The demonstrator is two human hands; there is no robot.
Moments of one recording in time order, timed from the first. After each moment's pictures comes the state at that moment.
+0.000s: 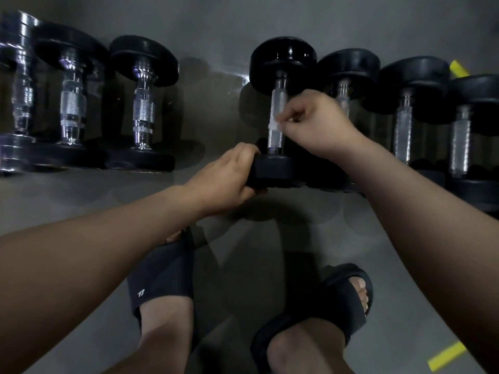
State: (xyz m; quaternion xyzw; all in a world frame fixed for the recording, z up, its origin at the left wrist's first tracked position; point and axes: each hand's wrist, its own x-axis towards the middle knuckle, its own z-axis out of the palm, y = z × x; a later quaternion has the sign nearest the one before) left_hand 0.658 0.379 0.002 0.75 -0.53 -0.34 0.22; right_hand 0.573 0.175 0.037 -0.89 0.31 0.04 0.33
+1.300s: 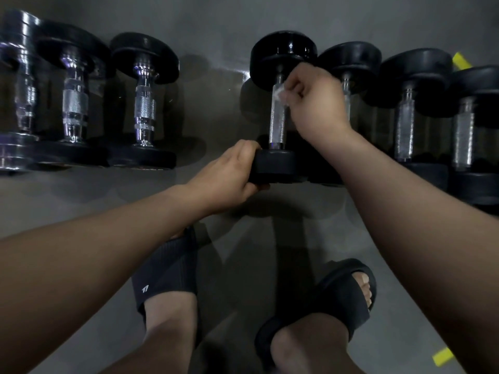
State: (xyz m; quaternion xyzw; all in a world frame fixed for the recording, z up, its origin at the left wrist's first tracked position) left_hand 0.654 0.382 0.002 0.75 -0.52 -0.33 0.24; right_hand 0.590 0.180 0.028 -0.88 0.37 -0.09 0.30
